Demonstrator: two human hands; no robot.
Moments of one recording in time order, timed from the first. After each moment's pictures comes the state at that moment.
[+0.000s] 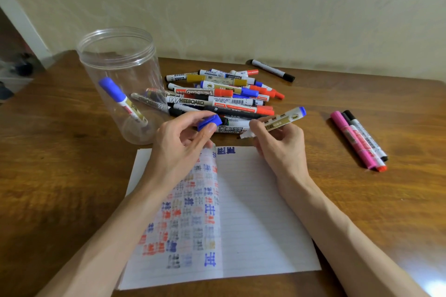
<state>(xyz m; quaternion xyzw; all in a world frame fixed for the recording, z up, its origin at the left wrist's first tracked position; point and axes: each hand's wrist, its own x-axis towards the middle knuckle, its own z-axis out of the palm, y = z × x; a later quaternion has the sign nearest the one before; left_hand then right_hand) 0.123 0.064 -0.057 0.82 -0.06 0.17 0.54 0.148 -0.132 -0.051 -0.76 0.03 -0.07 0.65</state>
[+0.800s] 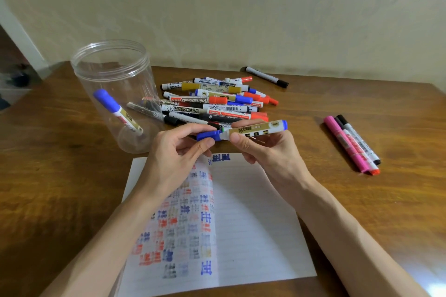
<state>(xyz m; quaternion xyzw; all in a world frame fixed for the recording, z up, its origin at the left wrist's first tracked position) 0.122 0.065 -0.054 0.81 -0.10 0.14 0.56 0.148 -0.148 -0.050 -0.67 -0.14 0.06 0.73</state>
